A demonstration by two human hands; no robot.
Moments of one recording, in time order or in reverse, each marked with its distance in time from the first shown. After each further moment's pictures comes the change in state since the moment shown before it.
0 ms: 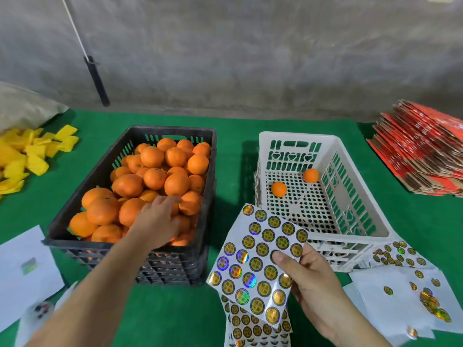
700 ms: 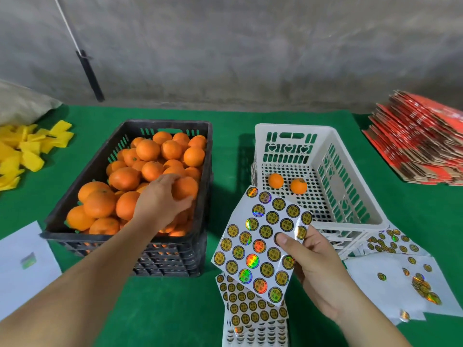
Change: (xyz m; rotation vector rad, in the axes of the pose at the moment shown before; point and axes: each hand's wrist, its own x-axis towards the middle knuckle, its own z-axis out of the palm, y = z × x) left_hand 0.024 0.002 0.014 -0.174 0.272 0.086; right_hand -0.007 -0.017 -0.004 0.066 -0.065 -0.062
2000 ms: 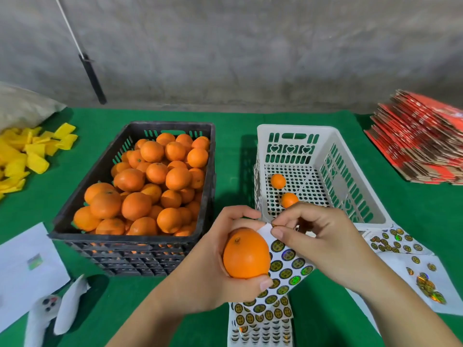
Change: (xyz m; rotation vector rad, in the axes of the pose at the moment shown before) left_hand -0.131 0.120 -0.049 -0.990 -0.434 0.345; right_hand -0.004 -0.060 0.020 -0.782 -0.114 -0.381
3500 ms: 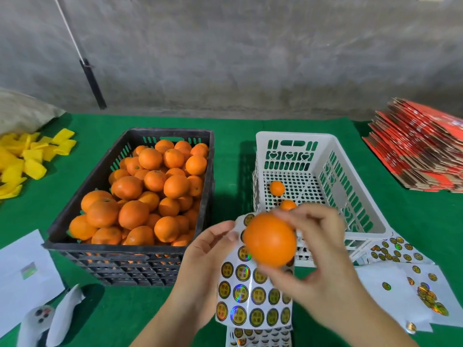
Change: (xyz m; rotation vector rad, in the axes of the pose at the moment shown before) left_hand 0.015 -0.018 0.019 -0.810 0.491 -0.514; right_hand -0.017 0.009 0.023 -0.468 0.194 -0.318
